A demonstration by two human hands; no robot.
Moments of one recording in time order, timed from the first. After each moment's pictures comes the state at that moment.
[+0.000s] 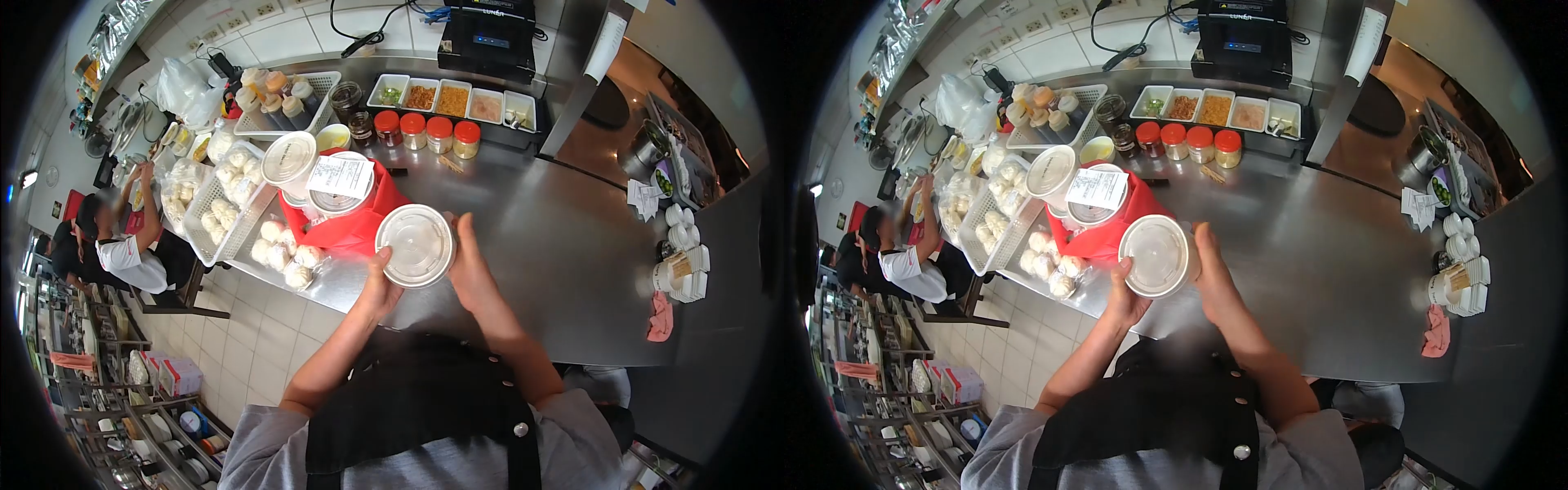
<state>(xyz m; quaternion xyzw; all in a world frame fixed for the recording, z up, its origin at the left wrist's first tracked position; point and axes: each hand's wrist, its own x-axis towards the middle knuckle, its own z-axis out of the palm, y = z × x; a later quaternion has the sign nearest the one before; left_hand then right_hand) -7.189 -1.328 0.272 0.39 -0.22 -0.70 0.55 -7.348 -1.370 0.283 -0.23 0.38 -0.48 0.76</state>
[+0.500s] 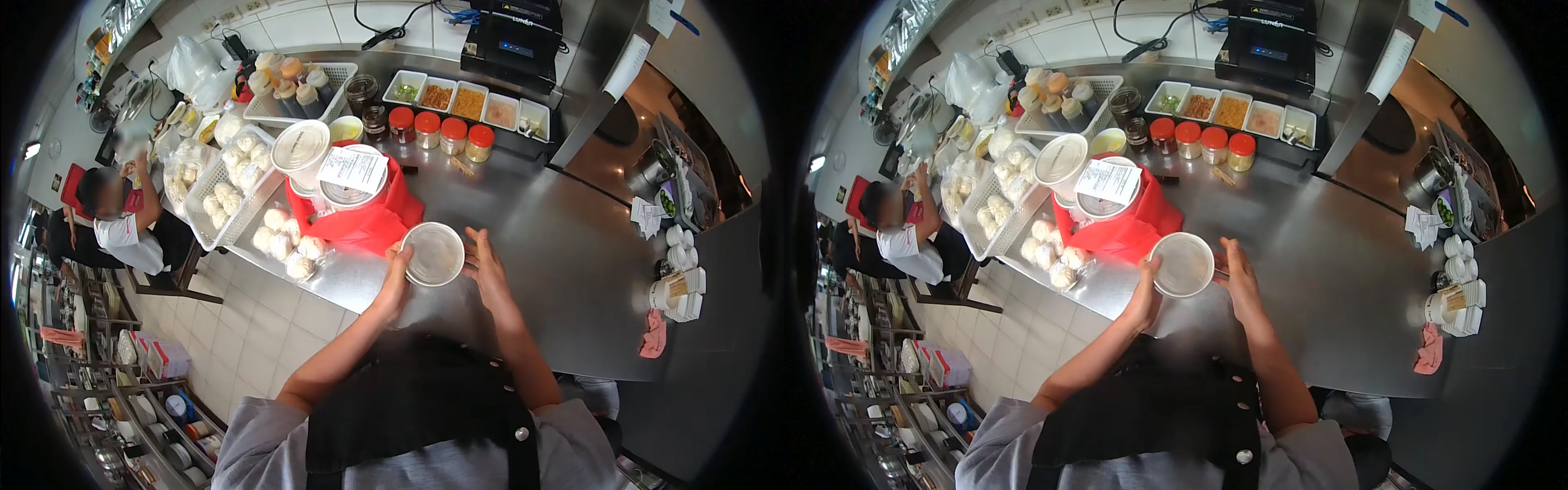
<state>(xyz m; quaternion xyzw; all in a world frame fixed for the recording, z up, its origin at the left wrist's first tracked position) -7.200 -1.331 0.212 0.44 -0.23 -0.66 0.57 -7.377 -1.377 0.234 -0.31 0.52 -0.42 0.68</state>
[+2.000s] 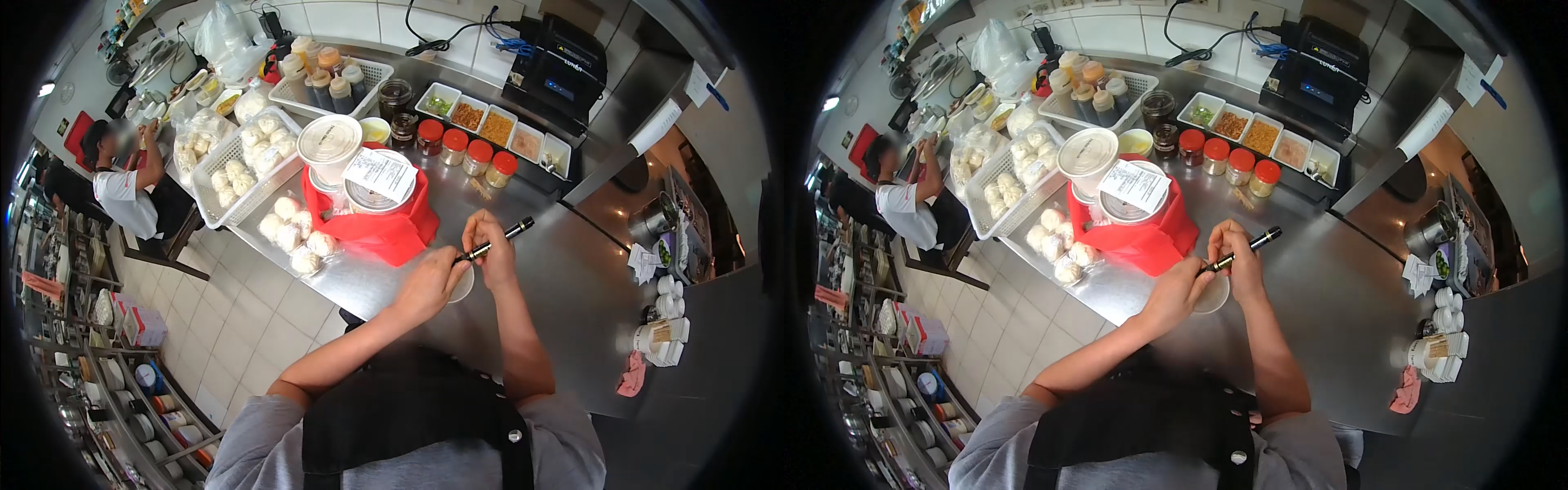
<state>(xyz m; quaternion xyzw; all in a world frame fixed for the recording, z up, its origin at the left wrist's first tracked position) -7.212 -1.349 0.300 0.58 -0.65 -0.32 0.37 -7.343 -1.430 0.316 -0.49 0.36 -0.41 0.68</state>
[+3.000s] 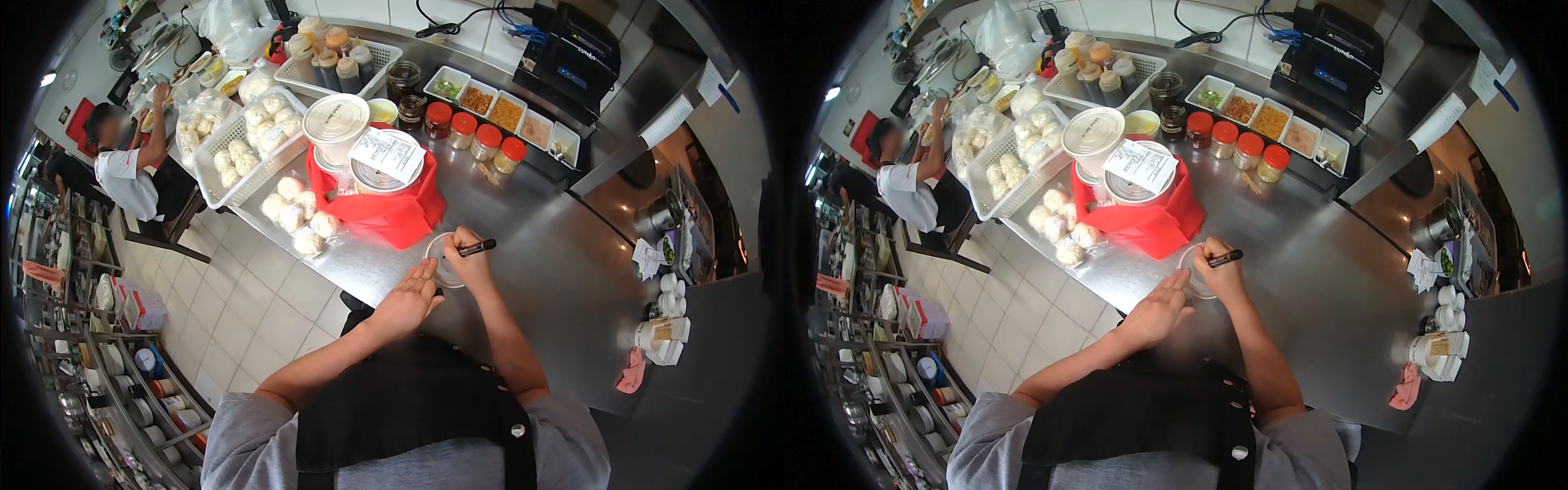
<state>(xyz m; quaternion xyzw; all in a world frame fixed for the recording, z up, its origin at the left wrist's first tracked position) -7.187 -1.281 0.239 0.56 -0.79 -0.17 0.21 -7.326 -1.412 0.201 -0.70 0.37 -0.46 0.40</state>
